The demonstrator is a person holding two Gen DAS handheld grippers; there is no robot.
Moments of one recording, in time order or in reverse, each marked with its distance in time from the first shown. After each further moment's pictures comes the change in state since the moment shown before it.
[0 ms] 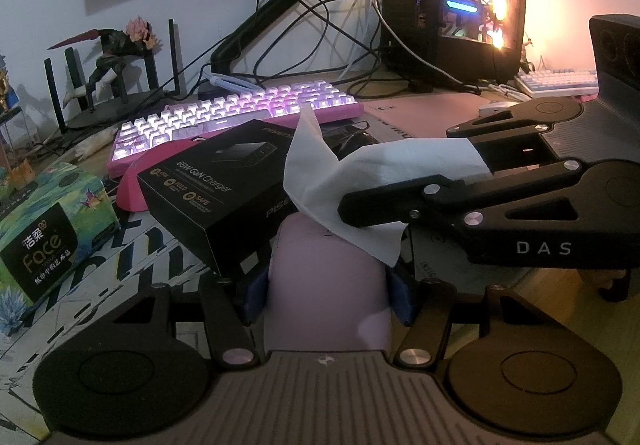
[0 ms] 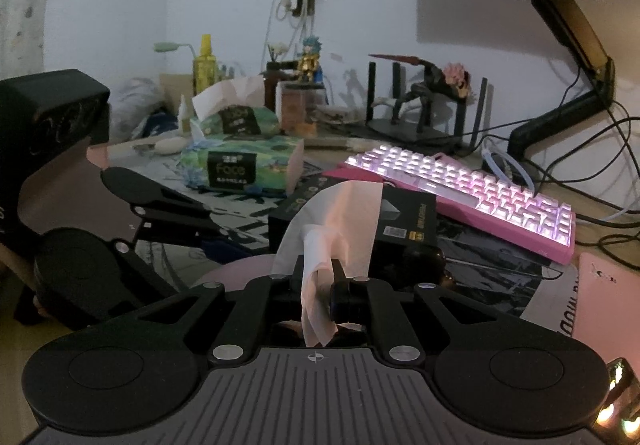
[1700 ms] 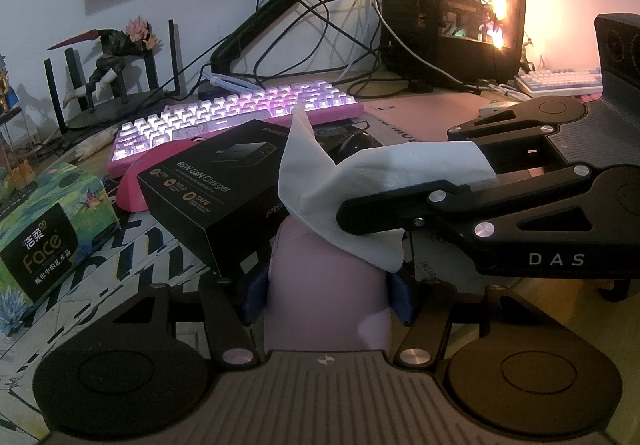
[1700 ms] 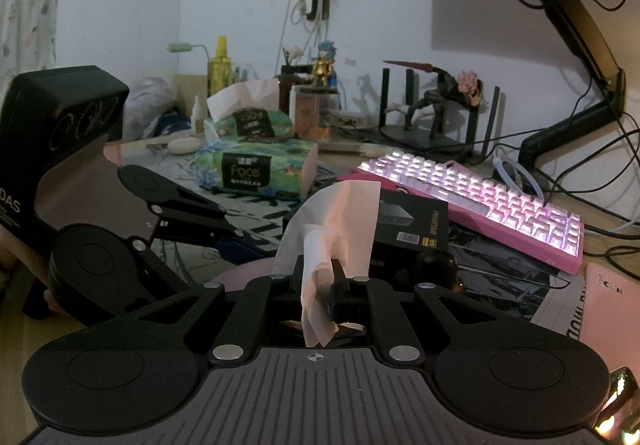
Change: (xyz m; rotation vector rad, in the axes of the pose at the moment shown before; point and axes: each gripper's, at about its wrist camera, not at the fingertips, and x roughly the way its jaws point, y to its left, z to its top) left arm 0.000 0.000 0.000 0.000 0.000 0.000; right arm -0.006 0.004 -0.001 -0.031 -0.013 0.031
